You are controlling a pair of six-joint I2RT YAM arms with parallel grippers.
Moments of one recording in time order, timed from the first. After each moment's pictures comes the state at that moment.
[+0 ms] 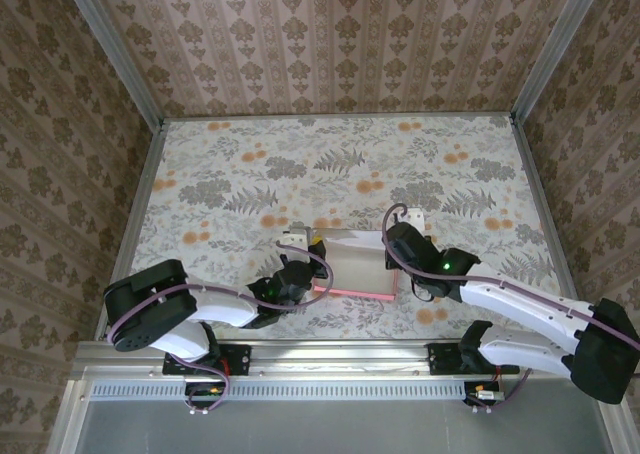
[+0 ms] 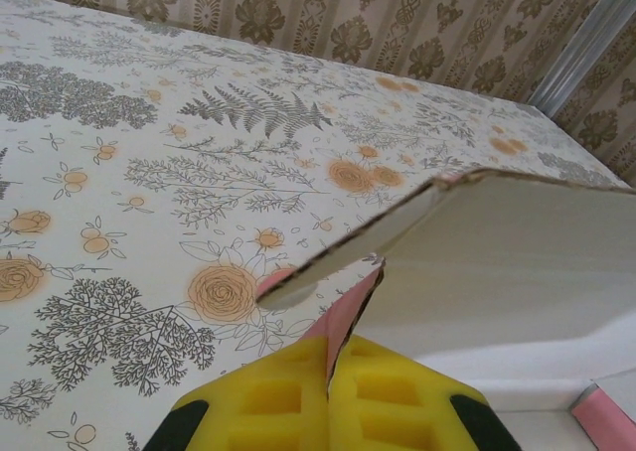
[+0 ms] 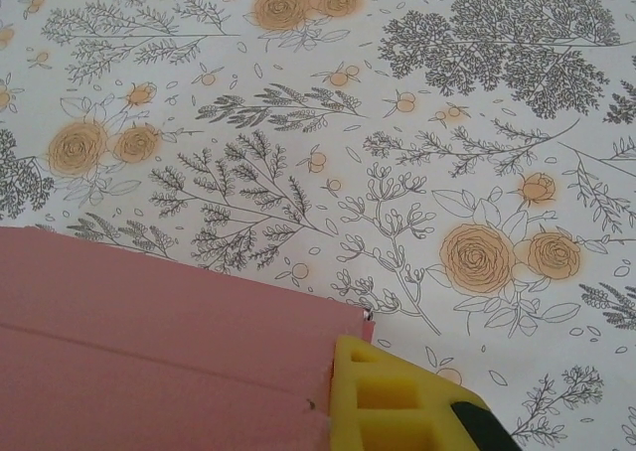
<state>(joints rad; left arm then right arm) -1.19 1.45 0.36 0.80 -0.71 -0.56 0.81 1.06 0.67 -0.49 0.49 0.63</state>
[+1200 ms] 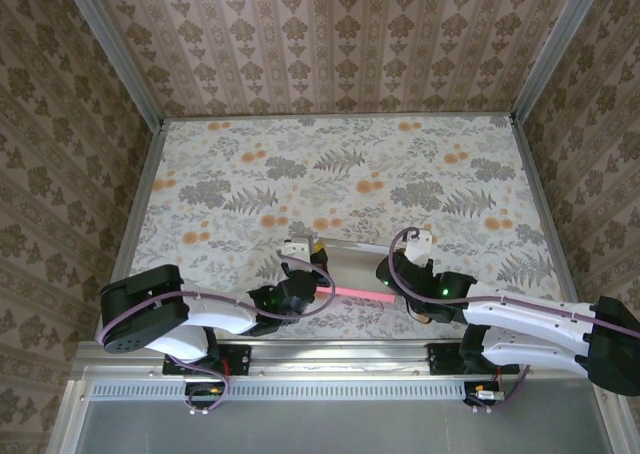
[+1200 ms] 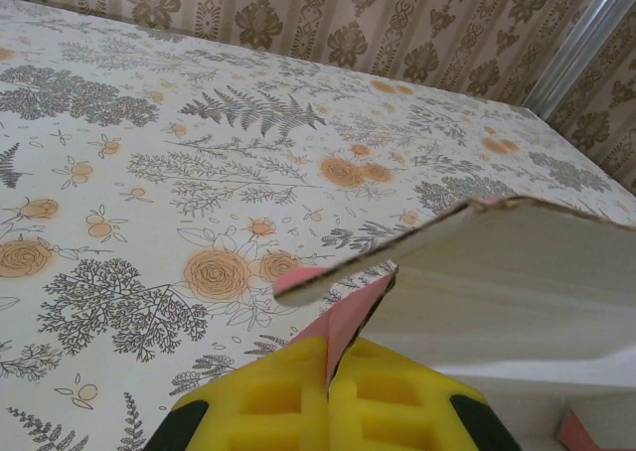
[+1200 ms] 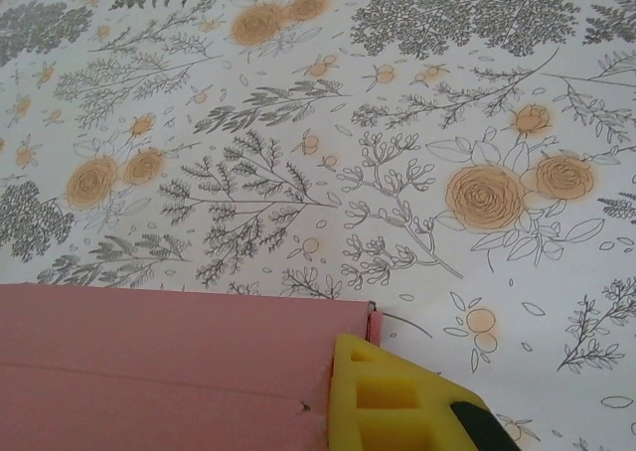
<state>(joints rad) -1.29 1.42 0.35 0.75 -0.83 -0.59 1.02 0.98 0.51 -0.44 0.71 0.98</state>
